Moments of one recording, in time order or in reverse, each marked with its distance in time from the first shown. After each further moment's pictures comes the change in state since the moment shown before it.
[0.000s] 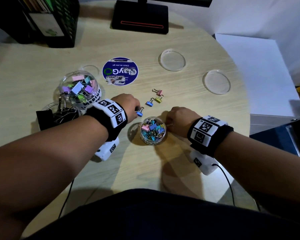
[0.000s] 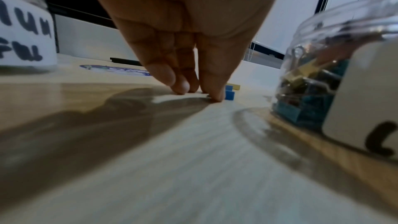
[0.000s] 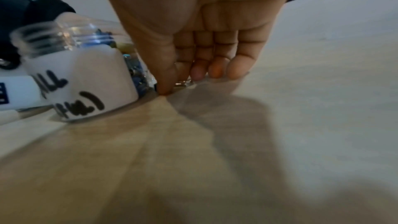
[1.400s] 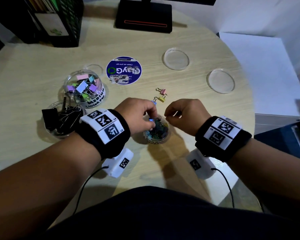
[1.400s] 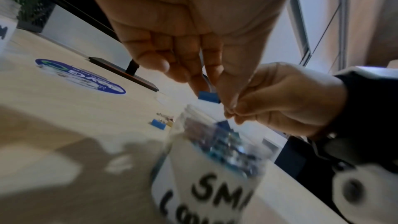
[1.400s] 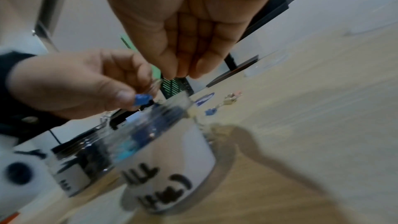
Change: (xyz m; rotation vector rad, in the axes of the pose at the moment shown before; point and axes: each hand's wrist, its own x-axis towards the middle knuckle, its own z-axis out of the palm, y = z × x) left_hand -0.056 0.025 -0.010 -0.464 0.187 0.073; right_hand -0.029 -0.013 -0.020 0.441 0.357 -0.143
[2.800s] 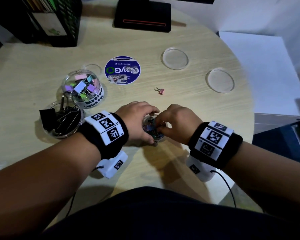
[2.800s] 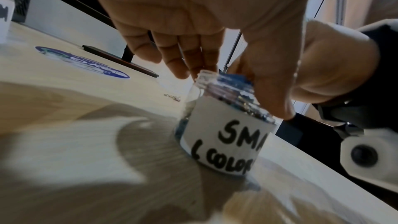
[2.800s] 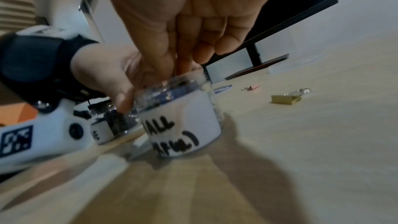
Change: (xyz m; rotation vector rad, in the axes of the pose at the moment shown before) left_hand 0.008 -0.008 0.010 0.166 -0.185 0.074; right_hand -0.006 -0.004 0.019 -0.157 -0.006 -0.304
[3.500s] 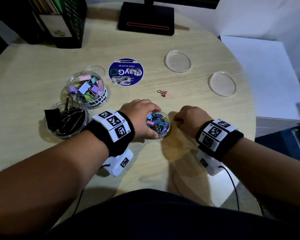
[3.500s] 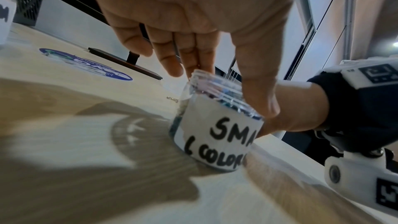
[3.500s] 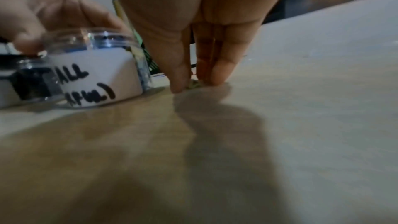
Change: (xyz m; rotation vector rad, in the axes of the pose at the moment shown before) left_hand 0.004 0.001 -0.004 0.044 0.041 -0.077; right_hand 0.008 0.042 -0.001 -0.246 -0.324 0.411
